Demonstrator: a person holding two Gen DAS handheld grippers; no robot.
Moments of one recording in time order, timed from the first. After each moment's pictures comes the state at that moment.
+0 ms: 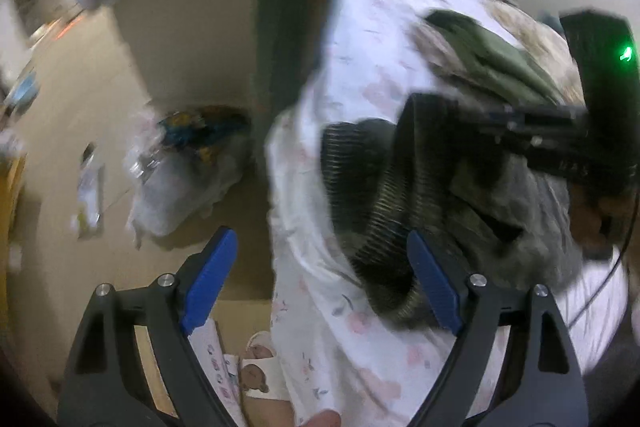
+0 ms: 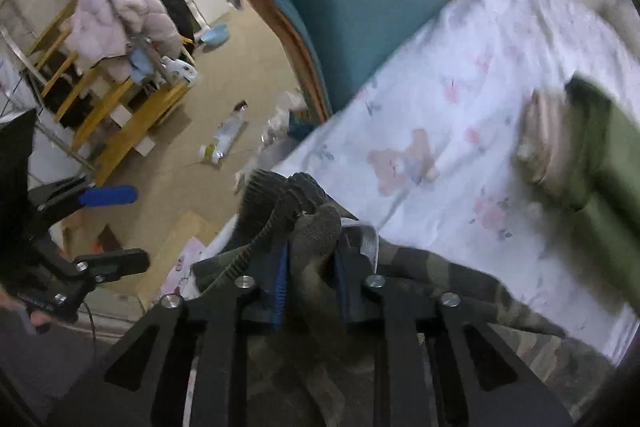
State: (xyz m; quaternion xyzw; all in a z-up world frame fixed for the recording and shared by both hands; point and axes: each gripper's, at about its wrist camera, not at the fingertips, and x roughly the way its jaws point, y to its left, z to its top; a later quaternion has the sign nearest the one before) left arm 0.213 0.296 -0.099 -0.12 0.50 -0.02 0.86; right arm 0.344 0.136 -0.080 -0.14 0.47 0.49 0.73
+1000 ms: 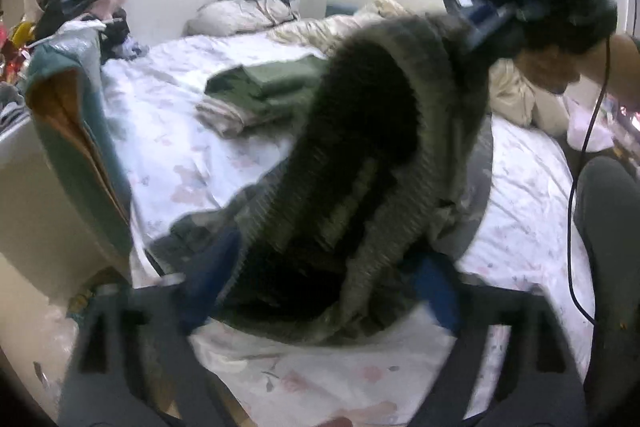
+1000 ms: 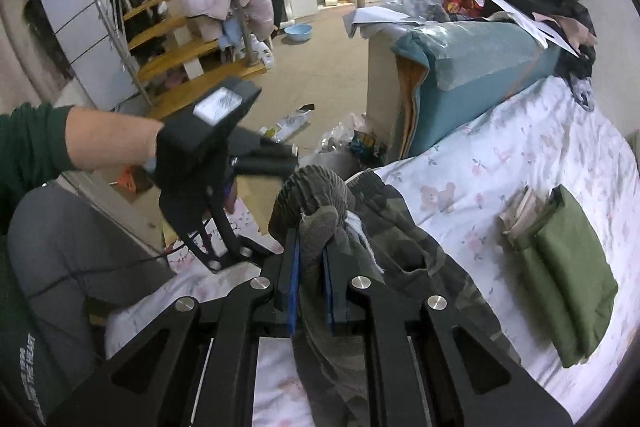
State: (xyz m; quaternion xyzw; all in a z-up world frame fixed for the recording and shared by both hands) left arm 0.198 0.233 -0.072 0.04 0.33 -0.32 0.89; right arm 0.241 0.086 0.042 -0.24 0.39 0.58 0.68
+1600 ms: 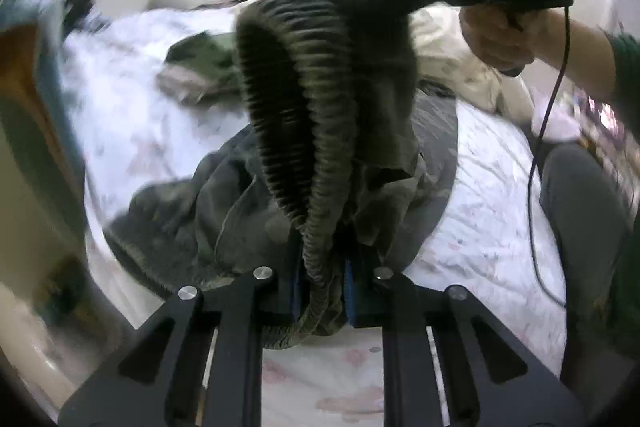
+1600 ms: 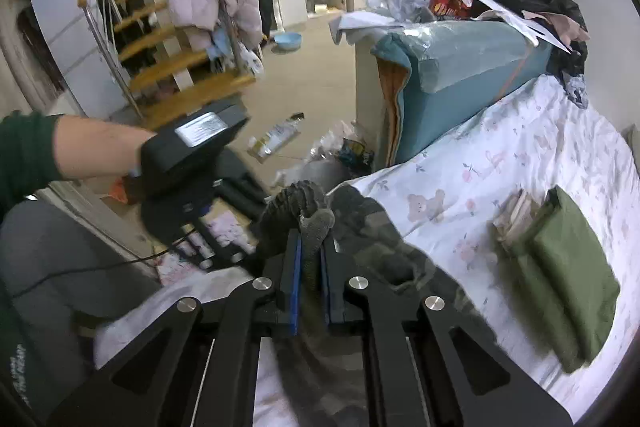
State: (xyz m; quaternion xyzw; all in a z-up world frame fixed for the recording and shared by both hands) left arm 0.202 0.240 -0.103 -0.01 0.38 -0.39 0.84; right arm 0.274 0.114 0.020 -0.24 0.39 0.56 0.69
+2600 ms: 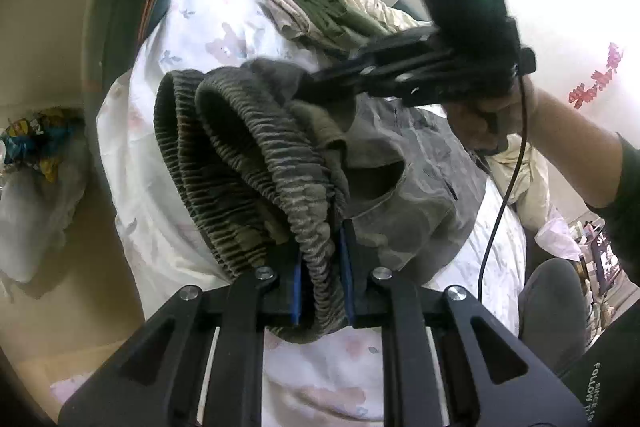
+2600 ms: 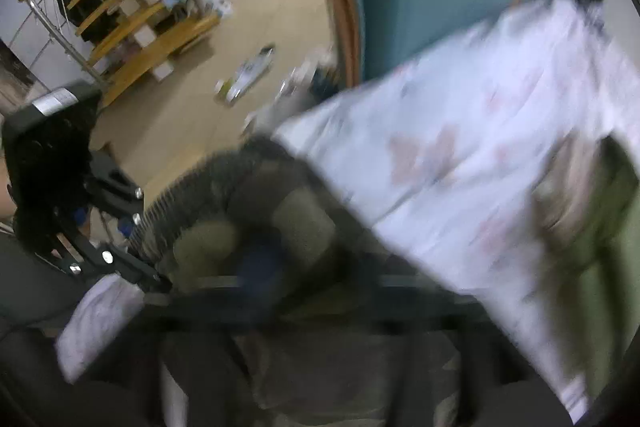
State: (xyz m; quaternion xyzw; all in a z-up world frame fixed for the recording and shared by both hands) left arm 0.206 0.278 -0.165 -0.20 0.44 -0.28 0.83; right arm 0.350 0.163 -0.117 -0.25 0.50 0.53 0.63
